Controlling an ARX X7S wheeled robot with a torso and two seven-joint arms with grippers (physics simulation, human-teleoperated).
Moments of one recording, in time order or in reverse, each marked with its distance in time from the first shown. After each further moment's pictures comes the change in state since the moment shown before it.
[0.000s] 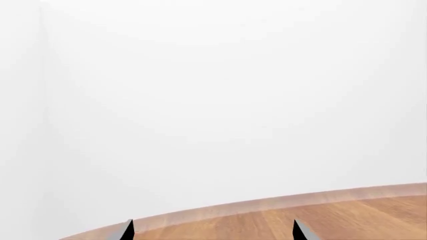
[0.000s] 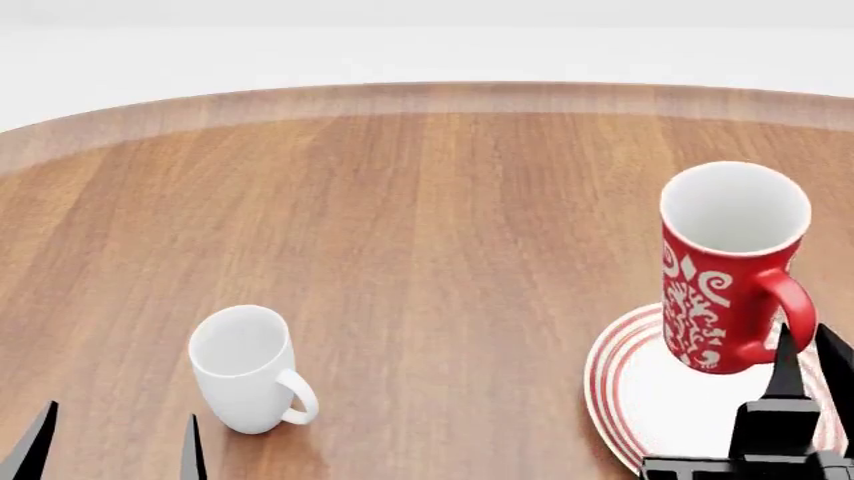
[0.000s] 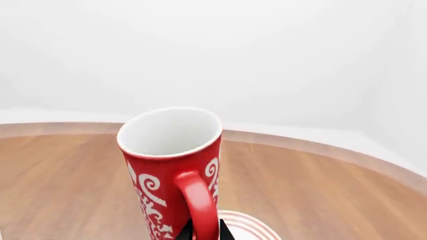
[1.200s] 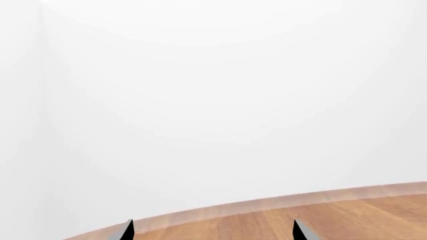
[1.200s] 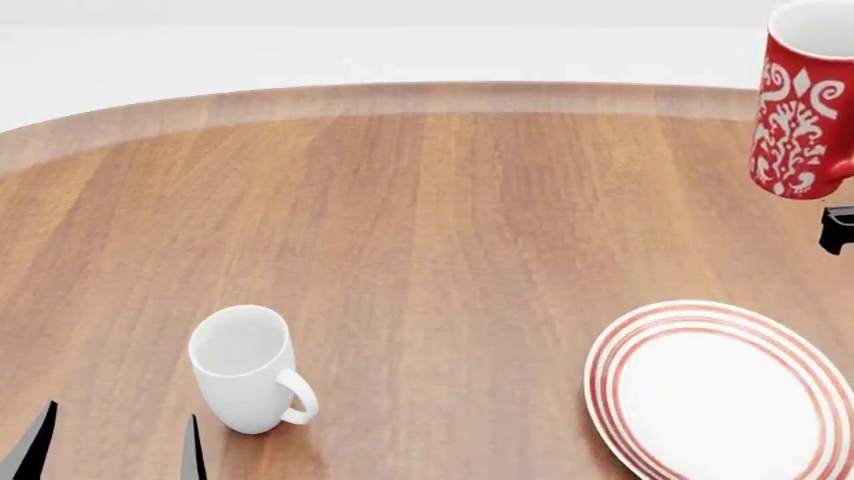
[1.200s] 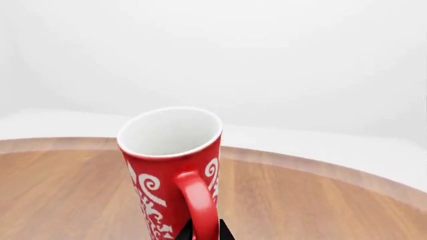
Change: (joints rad) left arm -0.003 -0.006 0.009 0.002 0.005 -0.005 -0.015; right arm 0.805 -0.180 -0.275 0.841 -0.234 0.318 -0.835
